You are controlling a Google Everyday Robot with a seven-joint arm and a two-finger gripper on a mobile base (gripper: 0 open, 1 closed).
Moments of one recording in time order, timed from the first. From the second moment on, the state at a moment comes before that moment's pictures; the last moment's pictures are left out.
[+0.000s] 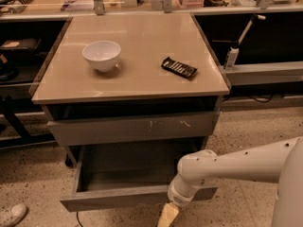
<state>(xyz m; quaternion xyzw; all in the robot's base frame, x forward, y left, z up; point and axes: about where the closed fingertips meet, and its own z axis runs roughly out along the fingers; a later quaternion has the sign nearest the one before) 0.389 -0.070 0.421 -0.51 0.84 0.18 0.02</state>
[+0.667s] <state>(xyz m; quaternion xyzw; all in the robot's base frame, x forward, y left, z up) 0.386 -0.072 0.426 -0.51 0.84 0.18 0.02</state>
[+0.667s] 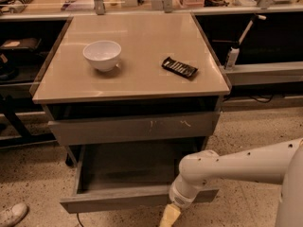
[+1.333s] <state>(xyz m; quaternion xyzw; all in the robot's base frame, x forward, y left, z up) 0.354 -0.082 0.436 -0.51 0.84 0.19 -0.01</state>
